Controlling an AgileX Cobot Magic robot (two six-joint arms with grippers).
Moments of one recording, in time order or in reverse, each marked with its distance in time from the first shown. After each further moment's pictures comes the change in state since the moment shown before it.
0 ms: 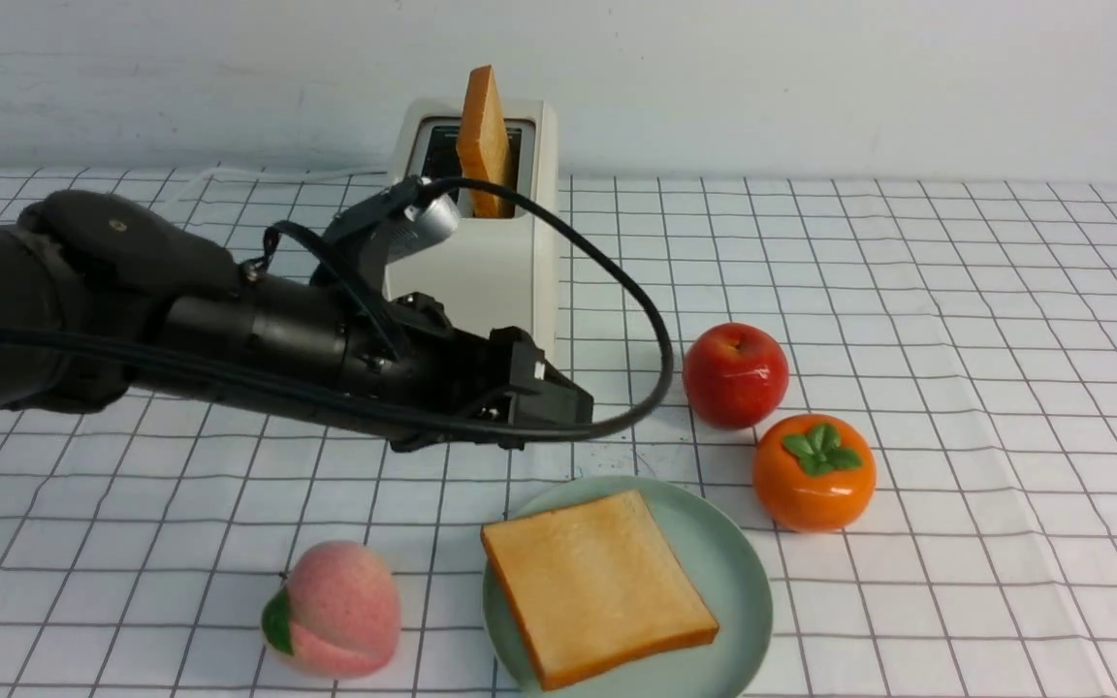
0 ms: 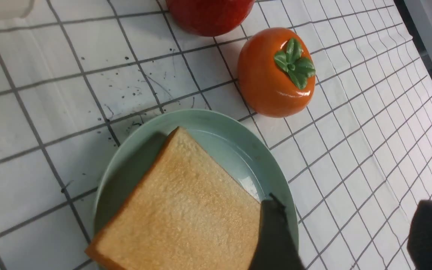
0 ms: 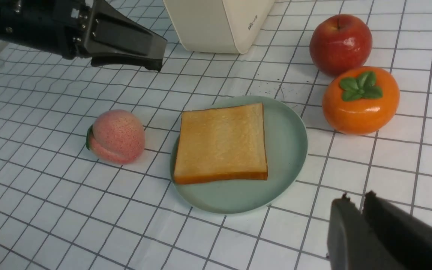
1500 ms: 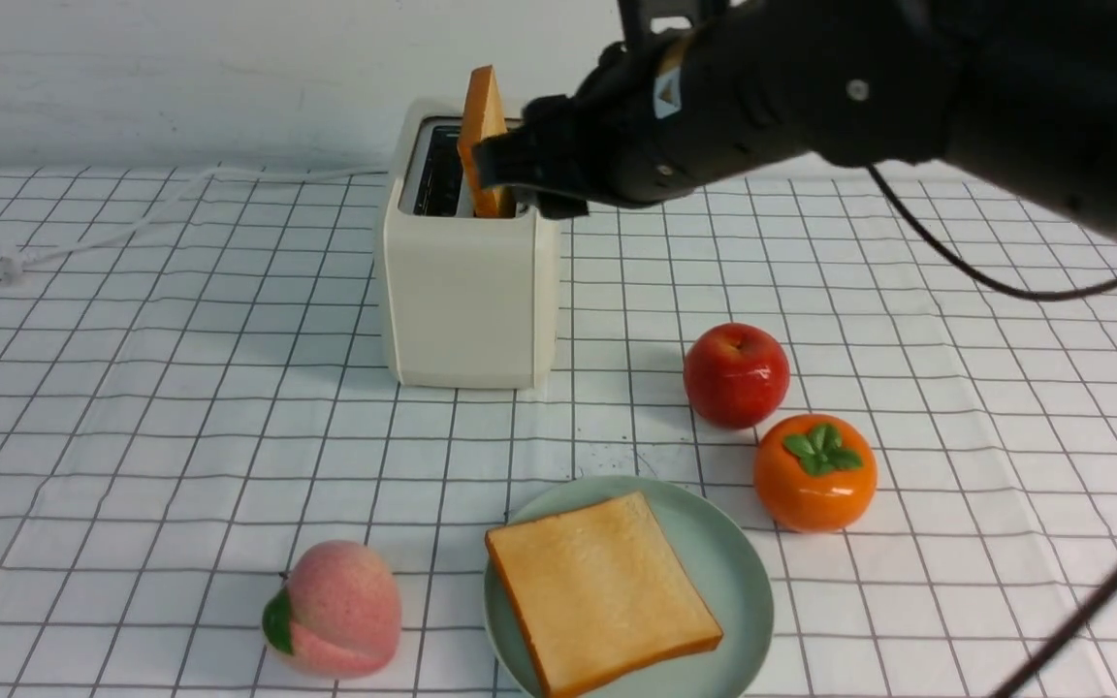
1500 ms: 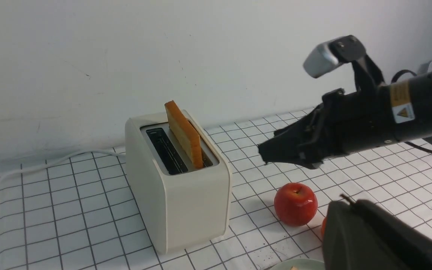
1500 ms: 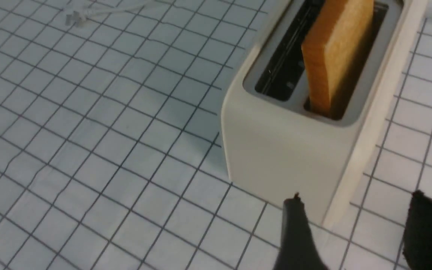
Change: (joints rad) right arm -0.015 1.425 -1.188 -0.001 -0.113 -0.156; left arm 0.000 -0.896 0.000 0.888 -0.030 -0.621
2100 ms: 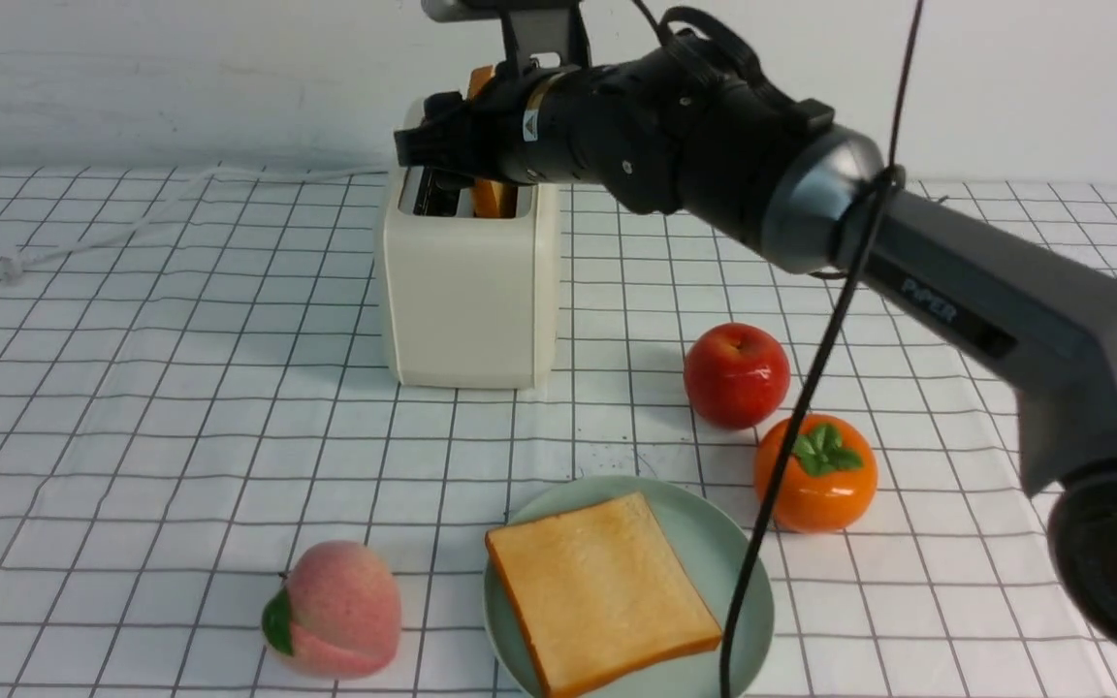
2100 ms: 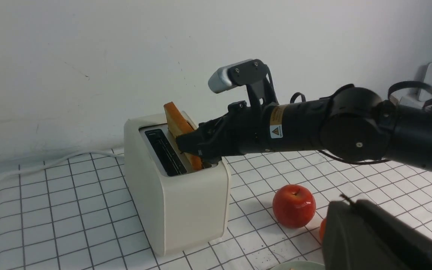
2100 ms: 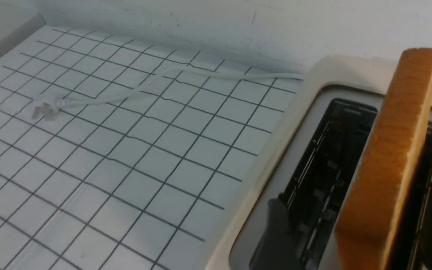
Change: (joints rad) right arm -0.062 0.440 -0.415 -0.034 -0.204 0.000; left arm 0.000 0.000 0.000 -0.007 -0.004 0.000
